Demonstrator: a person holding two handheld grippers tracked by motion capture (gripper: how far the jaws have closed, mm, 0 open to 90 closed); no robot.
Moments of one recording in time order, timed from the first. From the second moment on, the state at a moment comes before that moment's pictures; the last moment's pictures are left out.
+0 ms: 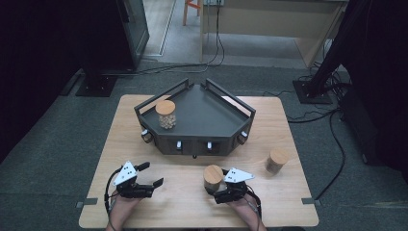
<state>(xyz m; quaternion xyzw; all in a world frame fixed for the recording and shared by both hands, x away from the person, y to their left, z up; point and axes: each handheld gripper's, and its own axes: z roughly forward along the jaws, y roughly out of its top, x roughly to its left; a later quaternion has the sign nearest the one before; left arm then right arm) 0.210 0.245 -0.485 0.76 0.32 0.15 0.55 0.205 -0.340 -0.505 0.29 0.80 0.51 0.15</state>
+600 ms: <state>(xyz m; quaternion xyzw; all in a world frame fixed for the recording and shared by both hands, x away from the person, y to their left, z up) 0.211 0.244 -0.484 0.76 0.32 0.15 0.54 0.205 -0.336 -0.504 0.29 0.80 0.50 0.15</state>
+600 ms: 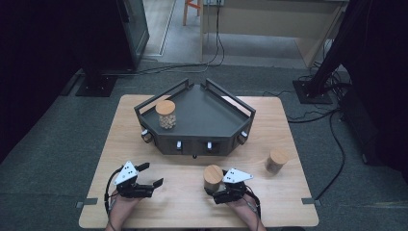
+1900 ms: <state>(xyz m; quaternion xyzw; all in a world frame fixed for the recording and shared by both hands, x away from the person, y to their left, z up) 0.211 0.244 -0.483 0.77 0.32 0.15 0.54 0.193 -0.329 -0.505 0.30 0.79 0.50 0.18</state>
